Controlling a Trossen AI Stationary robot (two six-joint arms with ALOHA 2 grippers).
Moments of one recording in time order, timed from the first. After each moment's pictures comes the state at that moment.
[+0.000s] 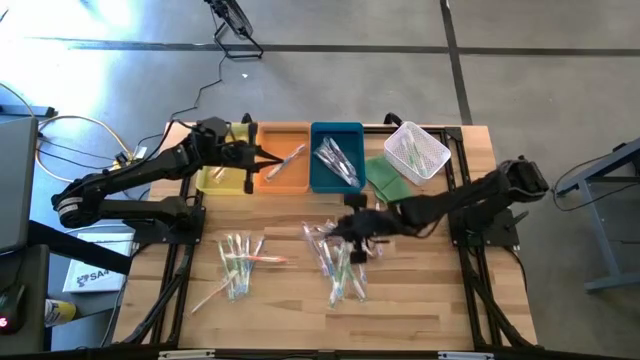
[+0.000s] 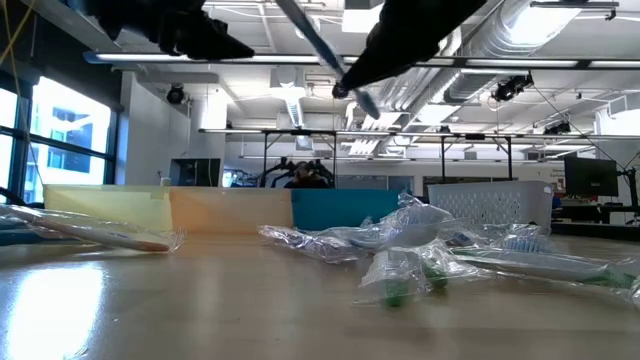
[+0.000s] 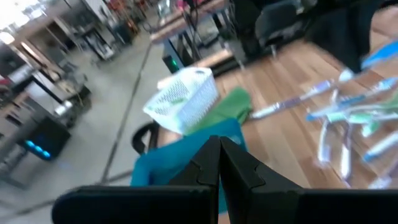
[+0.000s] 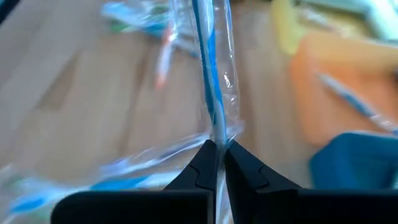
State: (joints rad) left arm 0.52 0.93 0.76 -0.05 0.40 0.62; right arm 0.21 1.56 1.07 -0.18 0.23 -0.01
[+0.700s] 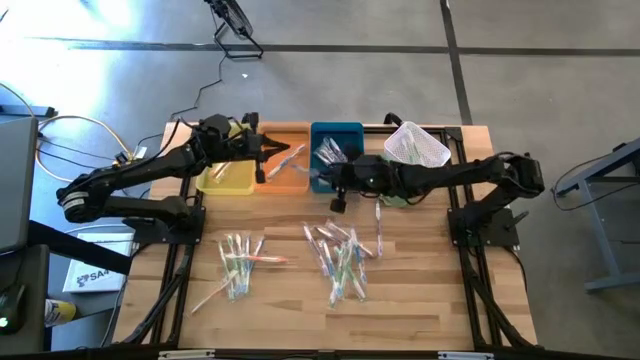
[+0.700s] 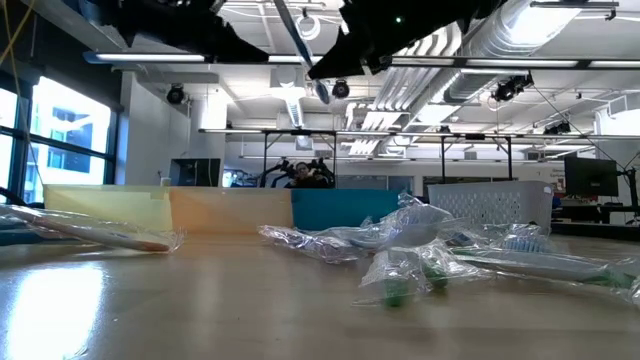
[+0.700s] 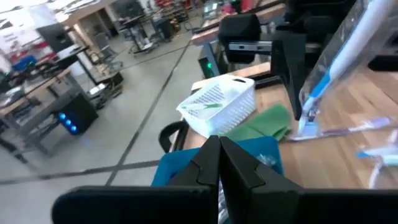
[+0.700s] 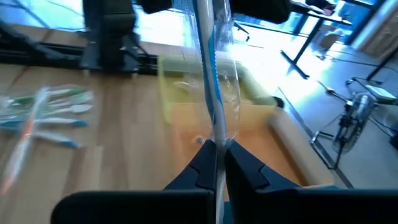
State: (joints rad) left arm 0.52 1.01 0.76 0.15 0.27 0.43; right arm -0.09 1.56 1.07 0.16 0.23 -0.16
